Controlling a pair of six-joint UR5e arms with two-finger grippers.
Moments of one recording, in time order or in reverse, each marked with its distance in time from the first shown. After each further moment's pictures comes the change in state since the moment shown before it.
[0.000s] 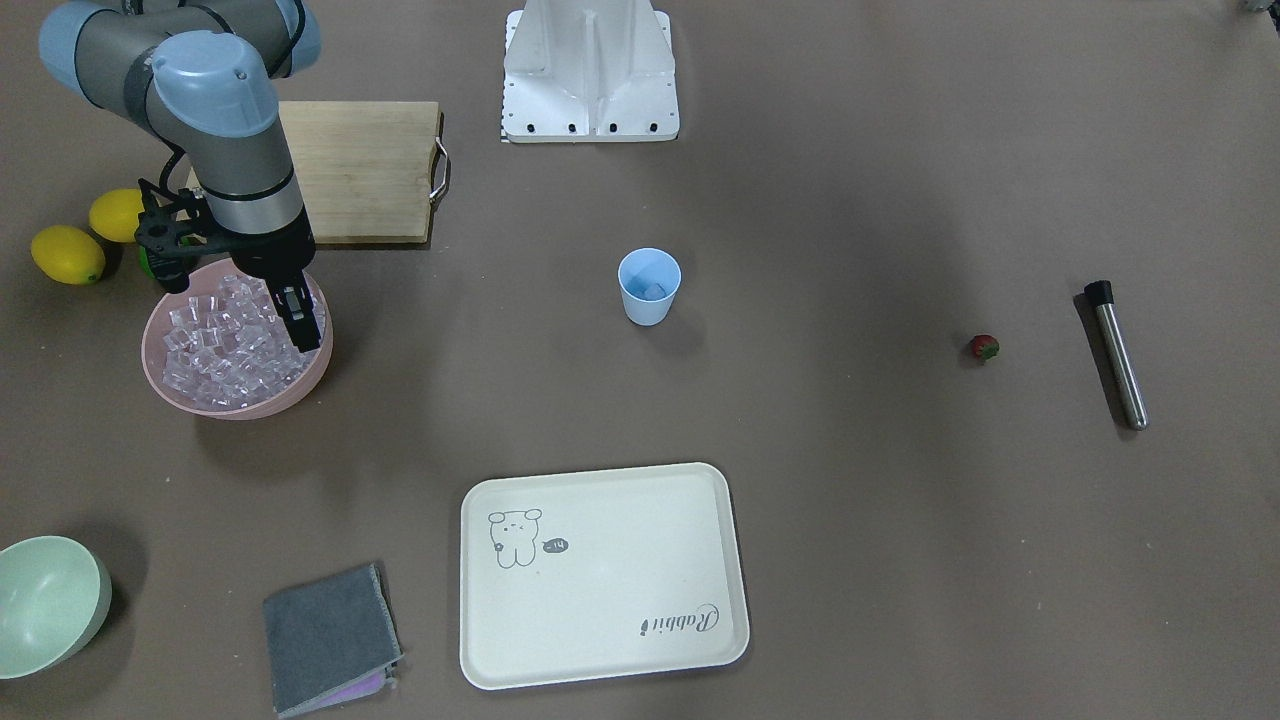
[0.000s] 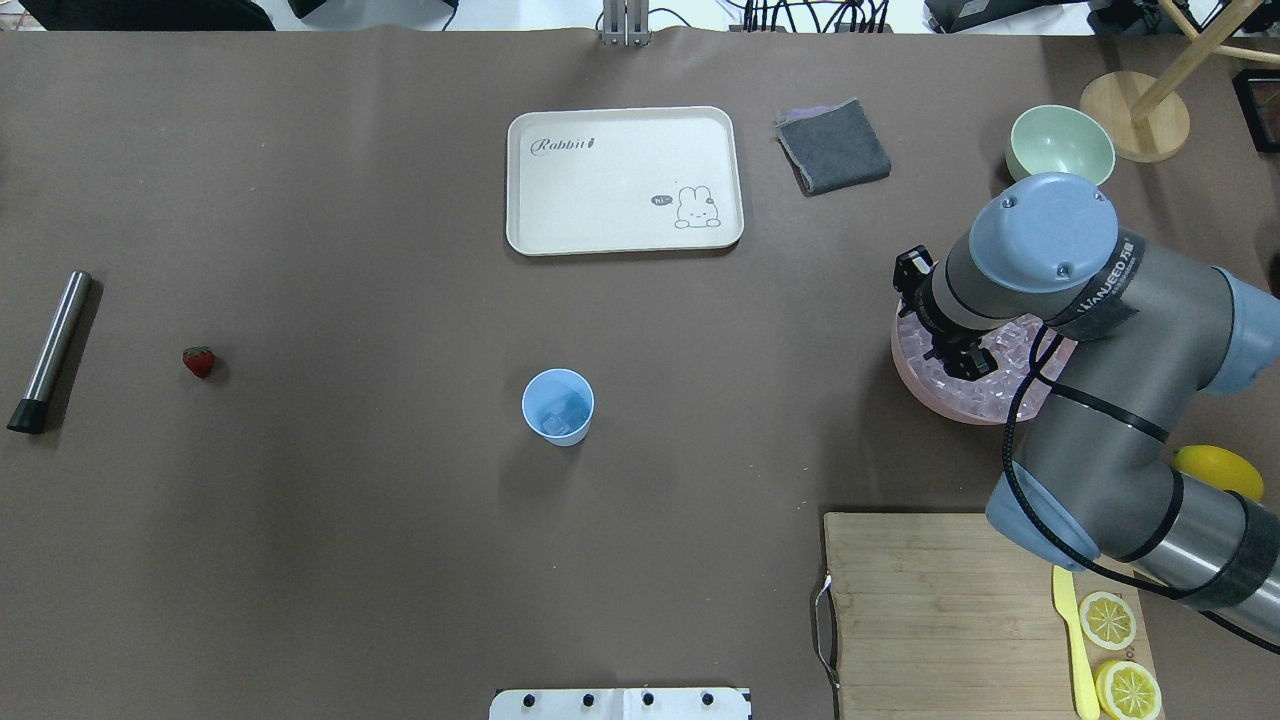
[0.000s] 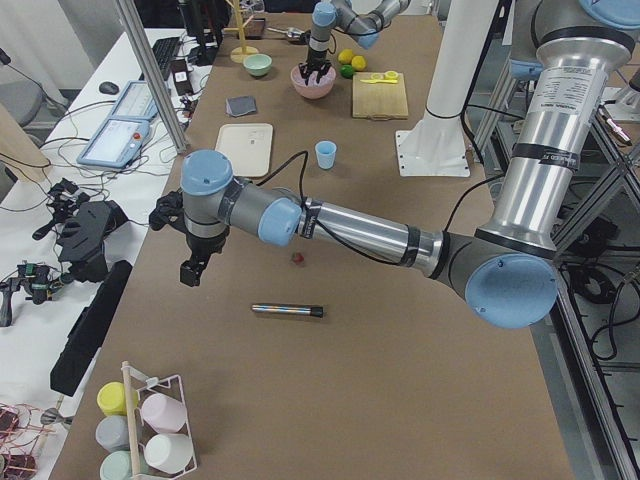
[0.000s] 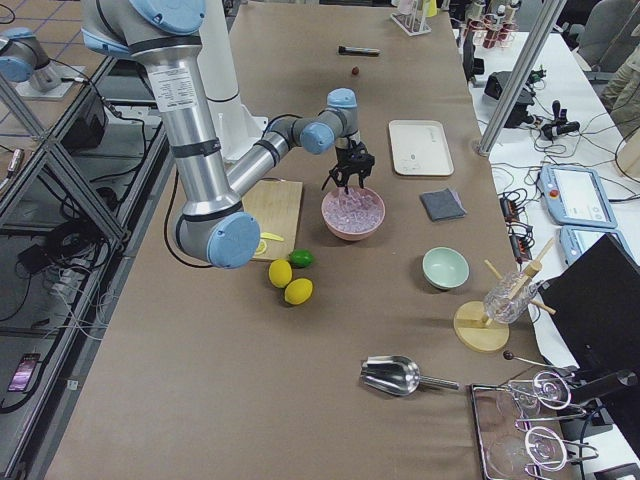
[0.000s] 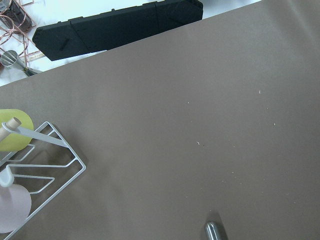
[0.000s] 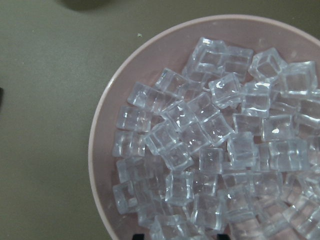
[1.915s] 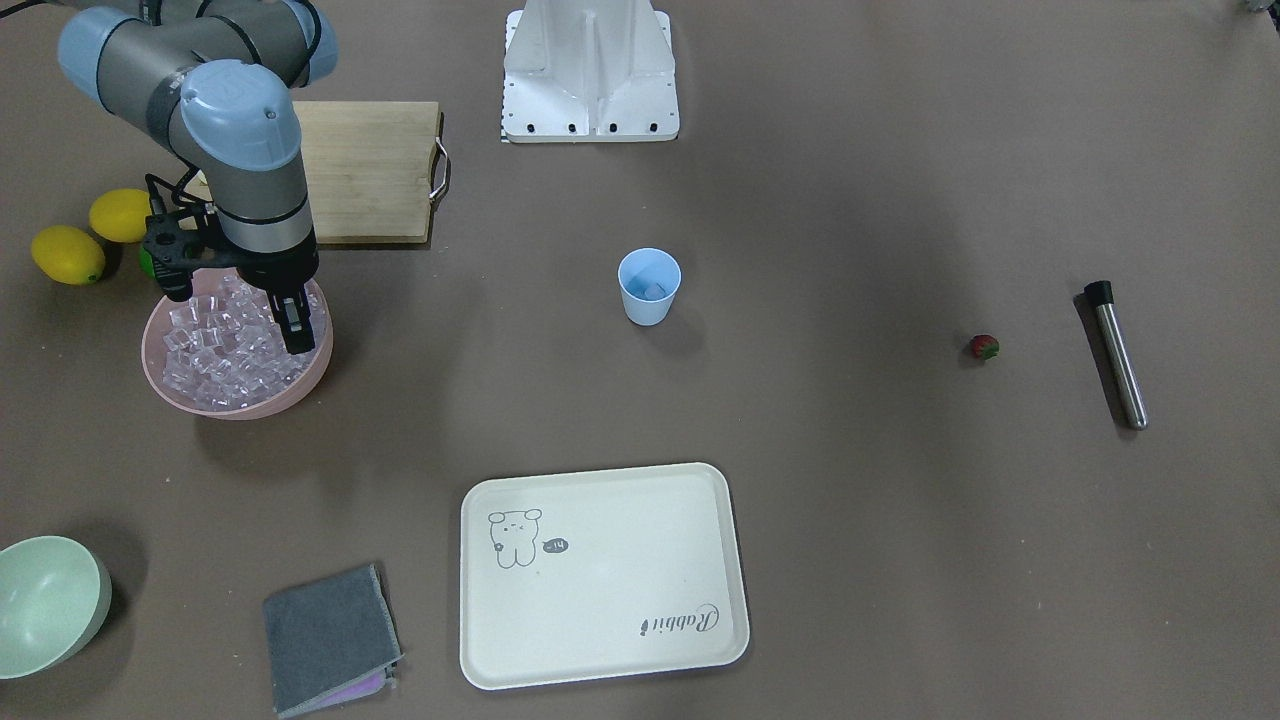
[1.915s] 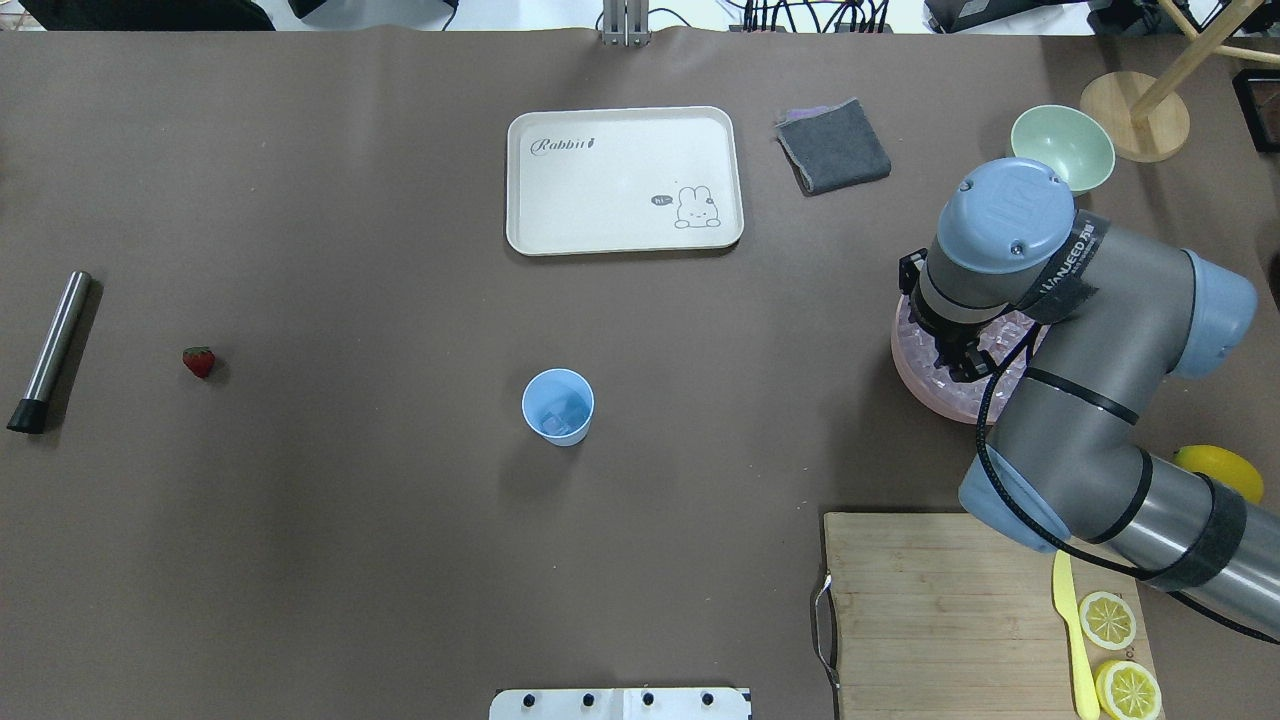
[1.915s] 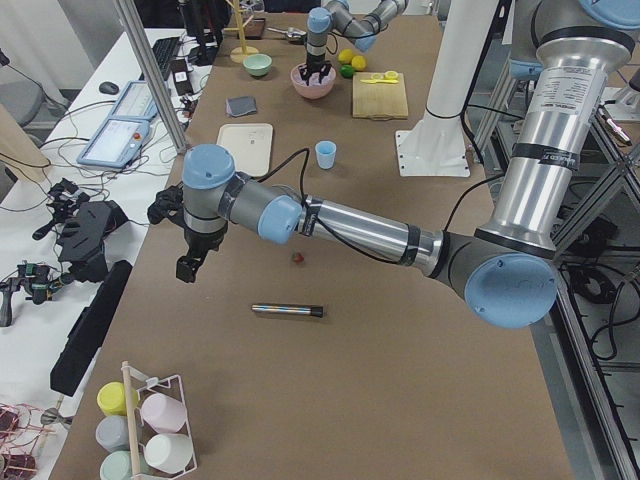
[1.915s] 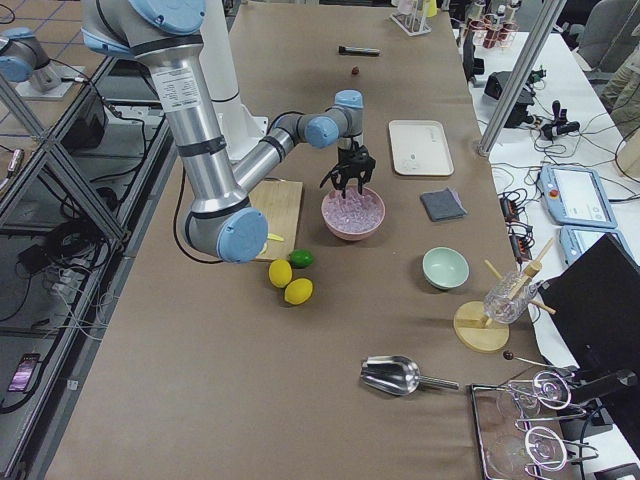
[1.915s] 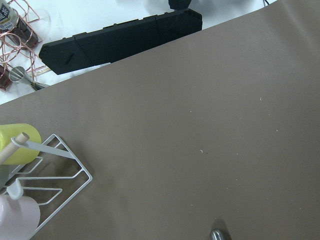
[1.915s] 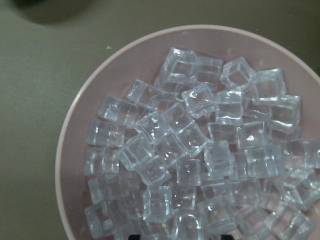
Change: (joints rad) left arm 0.000 -0.002 -0.012 -0.024 0.026 0.003; right arm -0.002 0.053 -0.040 -0.135 0.020 0.015
